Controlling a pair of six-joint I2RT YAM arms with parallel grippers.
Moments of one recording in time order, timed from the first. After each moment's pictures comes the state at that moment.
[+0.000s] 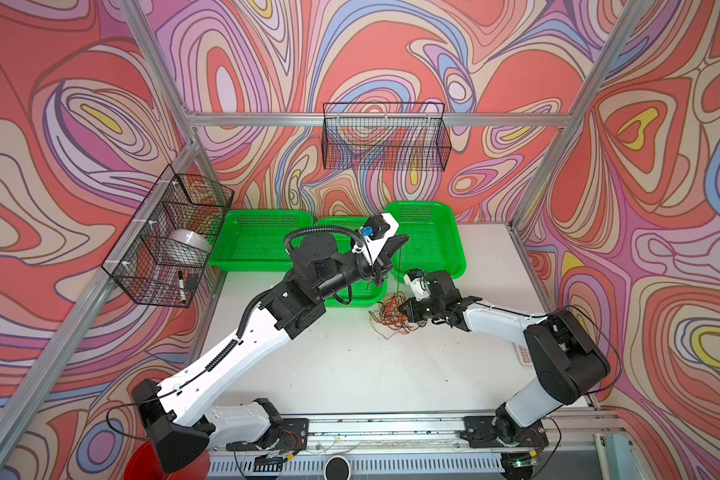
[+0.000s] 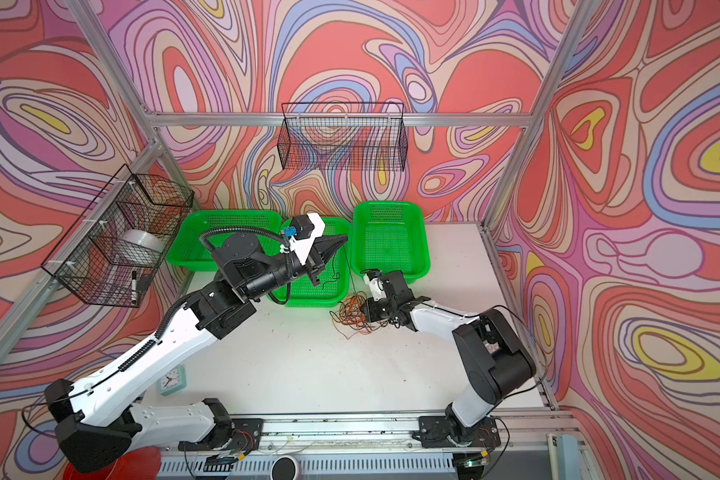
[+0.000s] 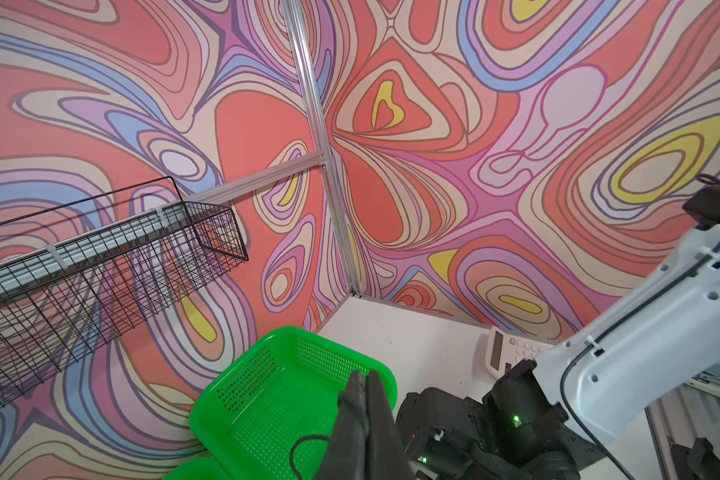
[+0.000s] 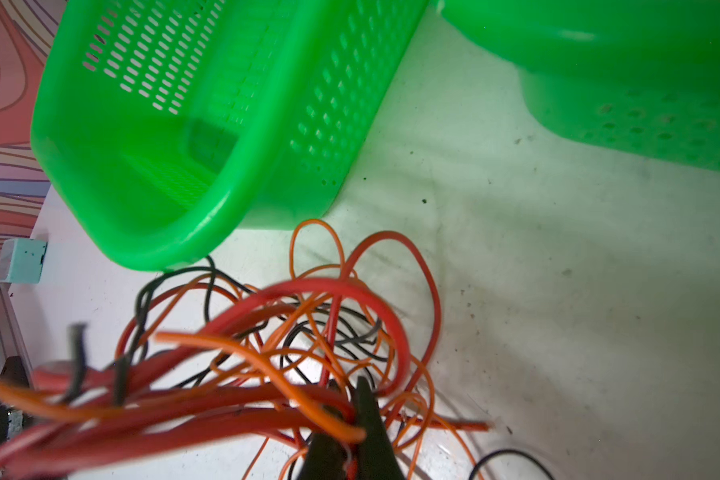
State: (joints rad) left arm -0.79 1.25 1.35 -0.02 0.22 0.17; right arm 0.47 1.62 0.83 -0.04 -0.36 0.30
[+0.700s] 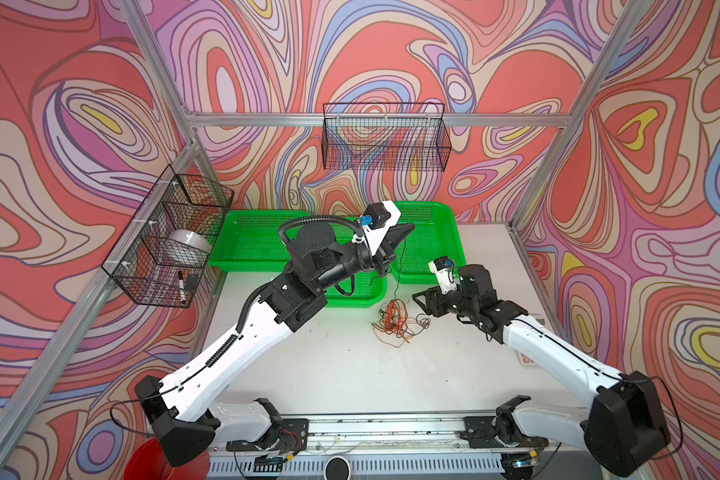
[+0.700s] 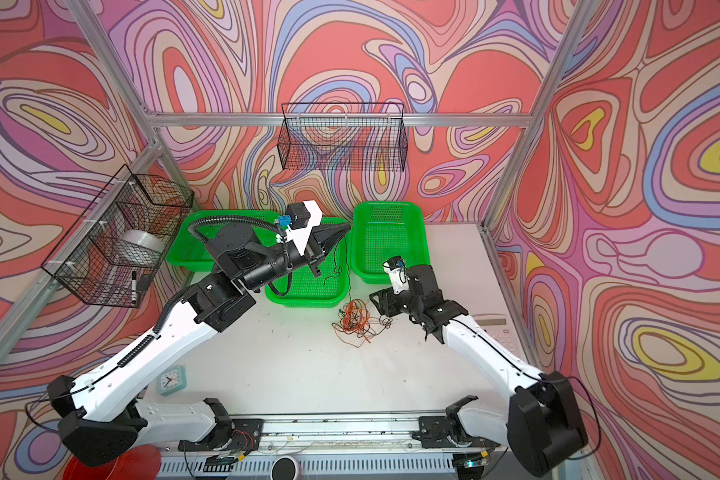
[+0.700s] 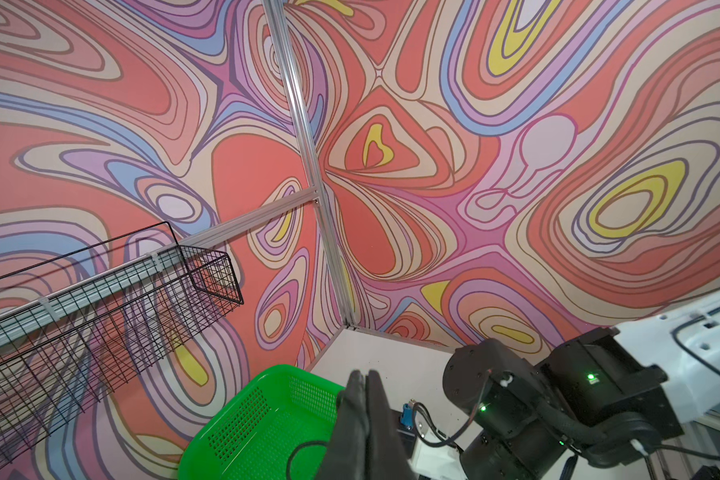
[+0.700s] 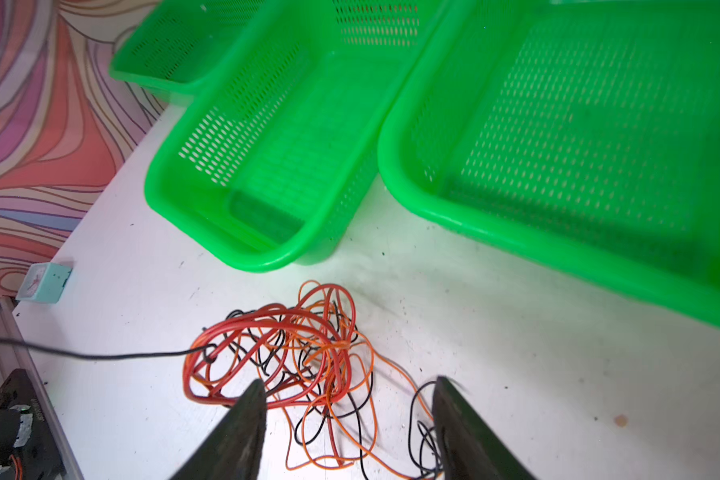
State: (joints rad) left arm -0.79 1.29 1.44 0.00 0.28 0.15; right arm 0.40 1.18 0.79 -0.20 -0.32 0.16
